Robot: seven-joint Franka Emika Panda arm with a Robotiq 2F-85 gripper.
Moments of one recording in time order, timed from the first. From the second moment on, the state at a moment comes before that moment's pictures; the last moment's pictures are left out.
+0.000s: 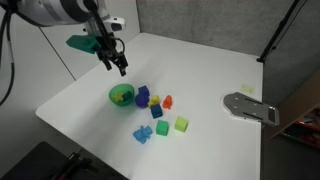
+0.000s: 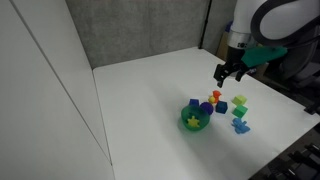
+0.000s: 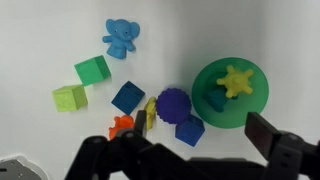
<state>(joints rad) 0.09 0.16 0.09 -2.17 -0.13 2.24 0.42</state>
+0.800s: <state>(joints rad) 0.01 0.30 -0.04 -2.44 -0.05 2.62 0.34</state>
